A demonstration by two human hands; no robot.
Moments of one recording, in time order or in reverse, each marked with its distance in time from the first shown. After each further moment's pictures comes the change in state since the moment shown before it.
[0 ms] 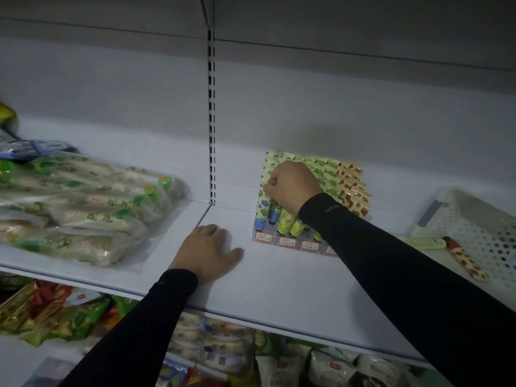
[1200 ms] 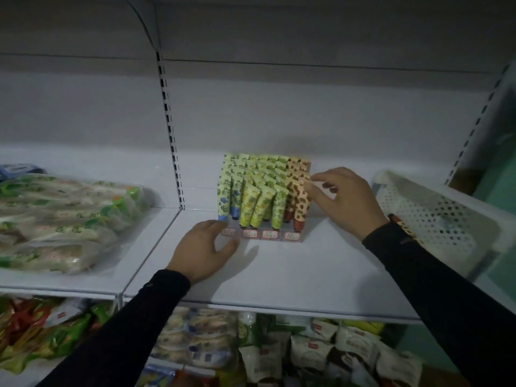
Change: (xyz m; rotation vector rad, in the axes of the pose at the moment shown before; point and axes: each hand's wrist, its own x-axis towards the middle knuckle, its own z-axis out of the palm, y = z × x) left_hand -0.036 0.094 -0.040 -0.125 0.029 0.125; right_hand -0.131 0.115 -0.081 0.204 0.277 0.069
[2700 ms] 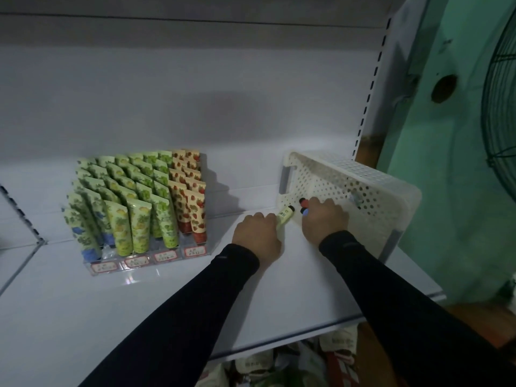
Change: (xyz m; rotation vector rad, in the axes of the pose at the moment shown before) left_hand 0.114 0.221 0.155 0.197 -0.356 0.294; right_hand -0.029 0.187 0.007 -0.690 -0.148 0.624
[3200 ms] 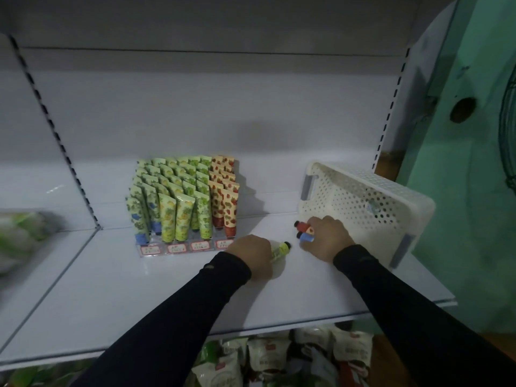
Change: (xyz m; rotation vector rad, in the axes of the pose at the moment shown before) left_hand -0.073 -0.023 -0.040 0.091 -0.265 -0.072; right_hand -0.037 -0.014 -0.015 0.187 -0.198 -0.229
